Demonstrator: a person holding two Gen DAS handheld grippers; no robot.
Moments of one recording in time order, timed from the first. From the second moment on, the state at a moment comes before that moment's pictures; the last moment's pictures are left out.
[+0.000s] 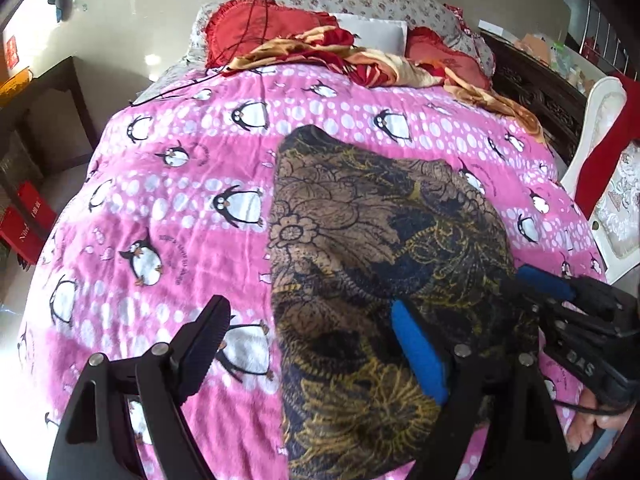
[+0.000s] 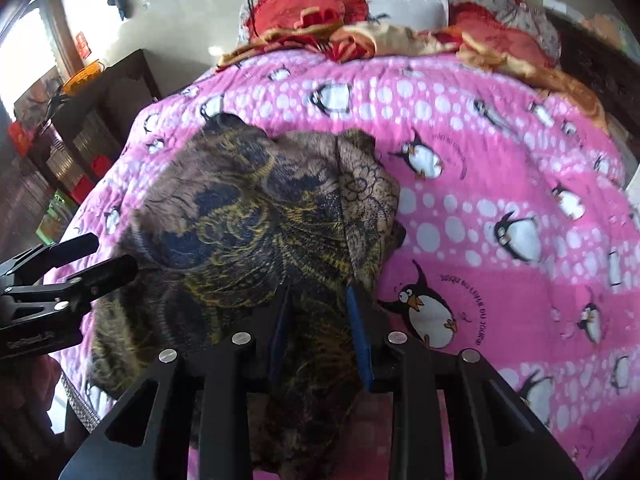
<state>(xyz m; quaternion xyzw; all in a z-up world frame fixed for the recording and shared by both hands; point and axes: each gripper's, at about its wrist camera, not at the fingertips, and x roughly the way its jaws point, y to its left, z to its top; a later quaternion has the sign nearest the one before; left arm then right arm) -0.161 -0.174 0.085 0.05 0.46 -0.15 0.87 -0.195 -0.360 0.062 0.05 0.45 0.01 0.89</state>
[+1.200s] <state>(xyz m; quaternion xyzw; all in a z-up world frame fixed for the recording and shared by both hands) -0.182 -0.164 0.110 0.04 0.42 -0.15 0.89 -0.224 -0.350 0.092 0.06 0.42 -0.06 0.90</state>
